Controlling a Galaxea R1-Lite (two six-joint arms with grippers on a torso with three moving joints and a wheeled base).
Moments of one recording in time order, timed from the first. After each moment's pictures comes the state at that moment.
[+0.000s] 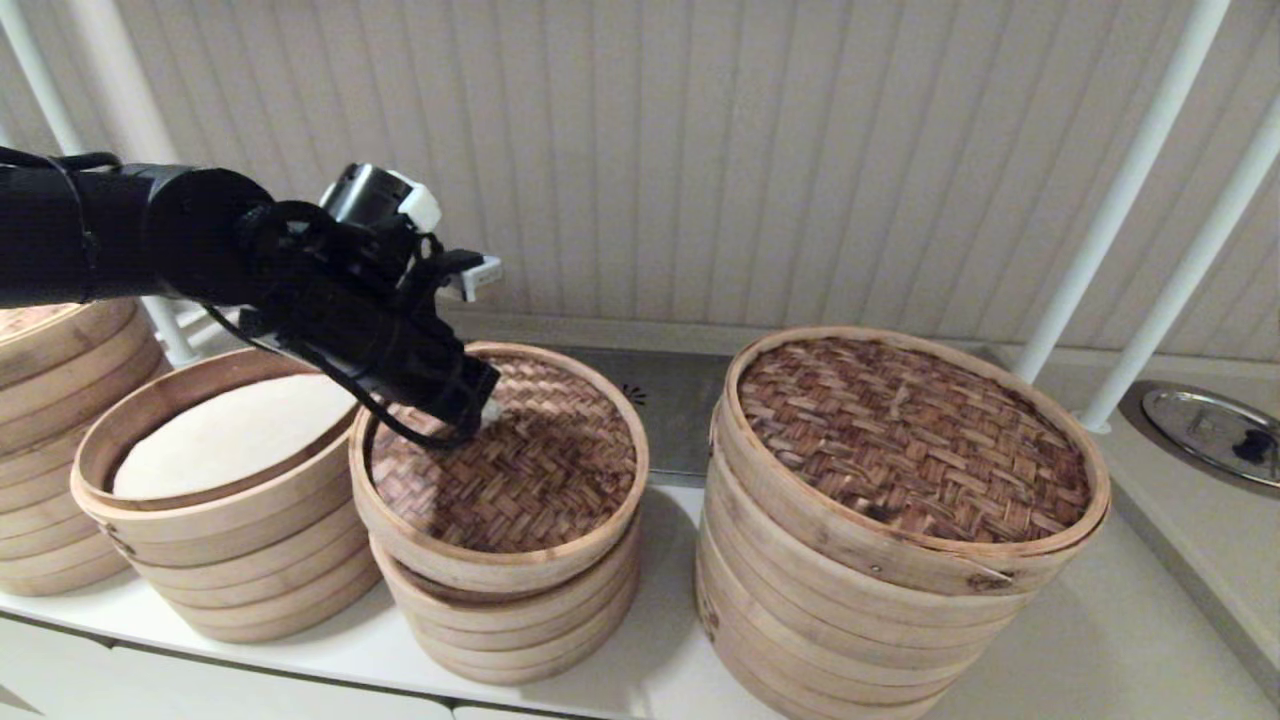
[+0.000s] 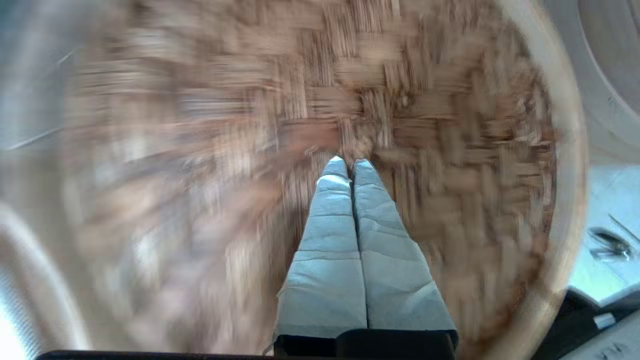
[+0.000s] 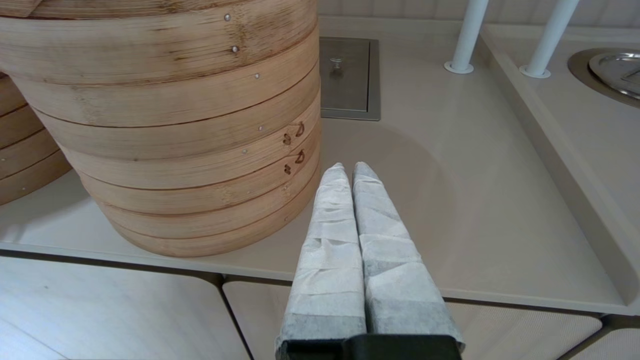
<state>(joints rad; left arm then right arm) -0.41 1.88 -1.64 0.60 -0.13 0.17 0.01 0.01 0.00 0.00 0.00 0.03</state>
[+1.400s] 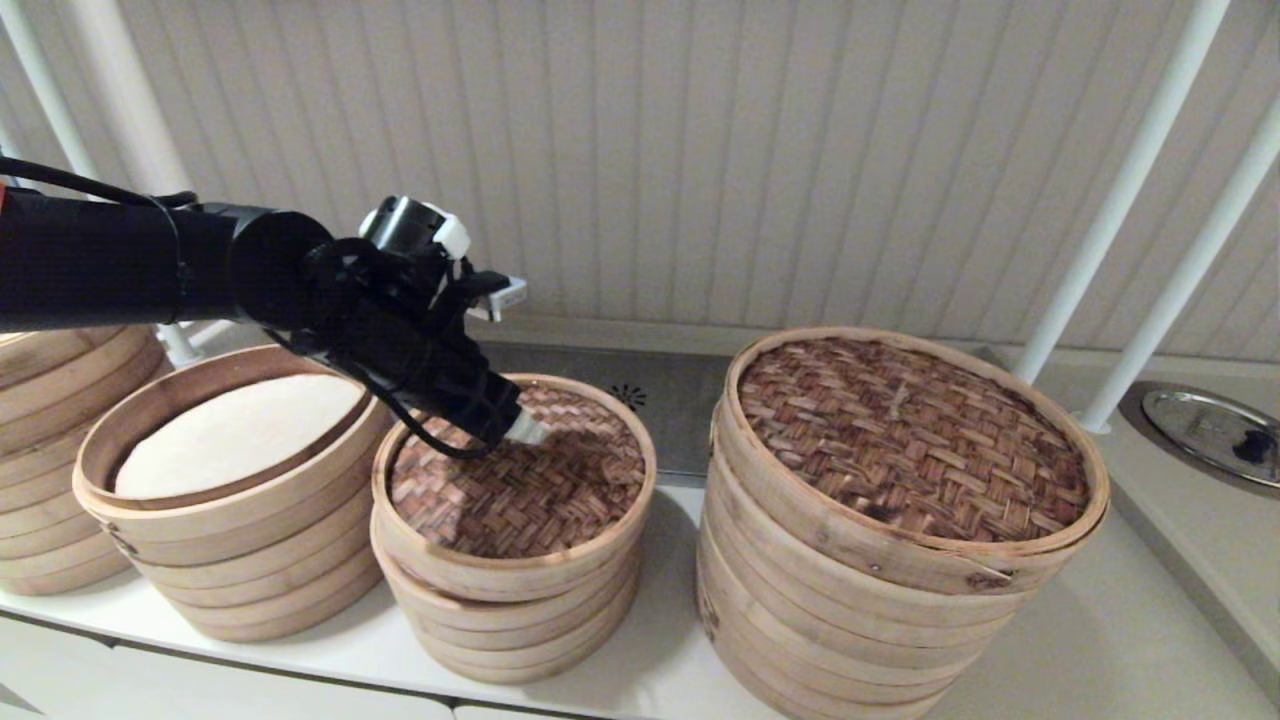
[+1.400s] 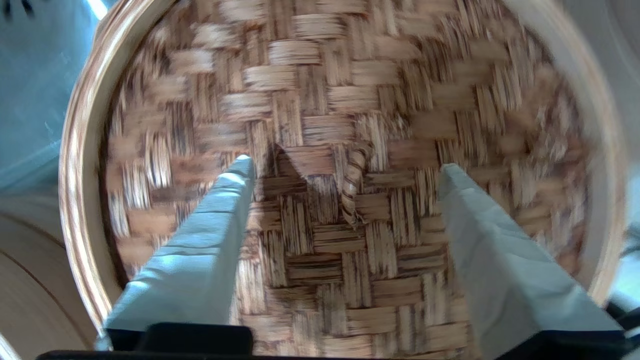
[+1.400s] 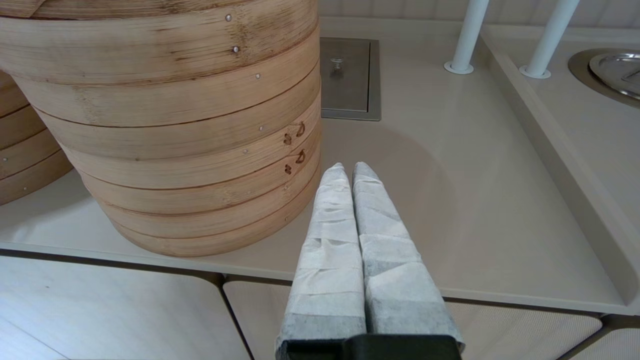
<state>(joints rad) -0.42 1.97 -1.64 0.54 -0.15 0.24 0.01 0.01 0.00 0.00 0.00 0.03</state>
